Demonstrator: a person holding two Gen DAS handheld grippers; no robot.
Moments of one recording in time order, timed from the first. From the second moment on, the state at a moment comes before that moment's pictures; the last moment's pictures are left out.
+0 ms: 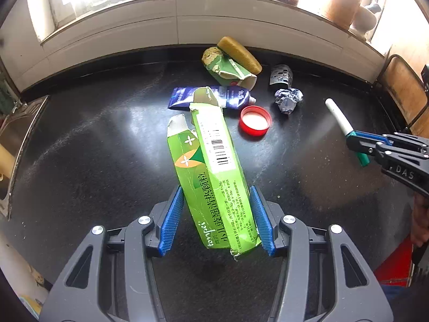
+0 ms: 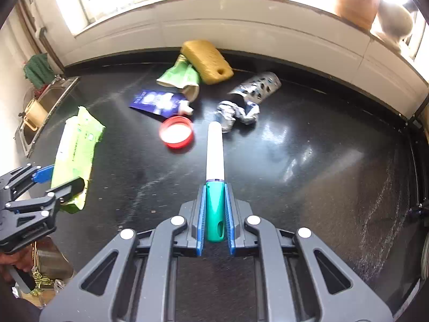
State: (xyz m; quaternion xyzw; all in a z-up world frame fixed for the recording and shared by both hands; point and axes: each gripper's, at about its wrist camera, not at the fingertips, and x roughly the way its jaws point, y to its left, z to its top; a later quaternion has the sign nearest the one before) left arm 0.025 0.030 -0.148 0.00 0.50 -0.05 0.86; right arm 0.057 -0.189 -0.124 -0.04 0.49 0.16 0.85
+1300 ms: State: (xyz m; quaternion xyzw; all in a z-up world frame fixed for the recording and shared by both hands) left arm -0.297 0.356 -0.227 -0.21 0.52 0.27 0.78; right arm -0.176 0.309 -0.210 -0.24 0.55 0.56 0.57
